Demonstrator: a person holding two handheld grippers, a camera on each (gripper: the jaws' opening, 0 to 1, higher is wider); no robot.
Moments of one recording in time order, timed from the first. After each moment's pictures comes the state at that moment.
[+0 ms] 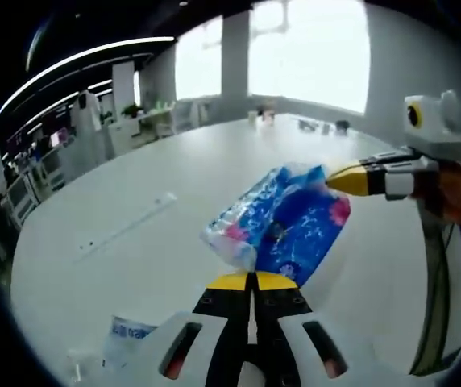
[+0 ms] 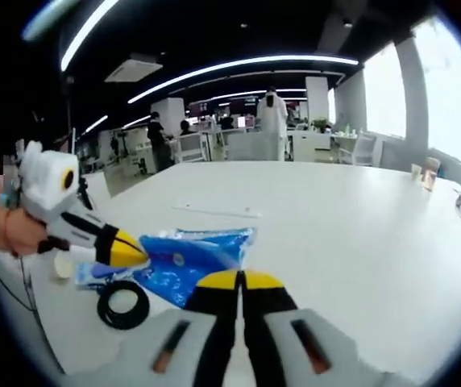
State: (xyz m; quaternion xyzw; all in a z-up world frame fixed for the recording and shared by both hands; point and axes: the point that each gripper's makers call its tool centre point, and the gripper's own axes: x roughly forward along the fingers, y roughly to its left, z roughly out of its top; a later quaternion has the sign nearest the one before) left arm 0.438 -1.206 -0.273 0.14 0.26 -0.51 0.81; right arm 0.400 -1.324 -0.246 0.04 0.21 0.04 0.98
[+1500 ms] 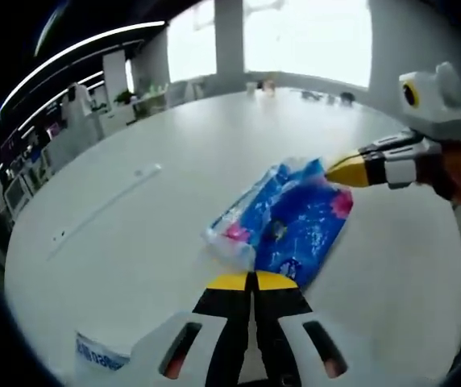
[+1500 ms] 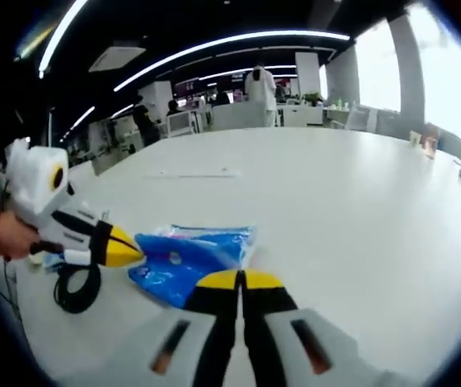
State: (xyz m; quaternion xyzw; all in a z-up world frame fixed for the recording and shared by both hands) left arm 0.462 -1.237 -0.355 0.18 0.29 -0.50 0.79; right arm 0.424 -1.356 -0.334 0.06 0.27 0.03 0.96
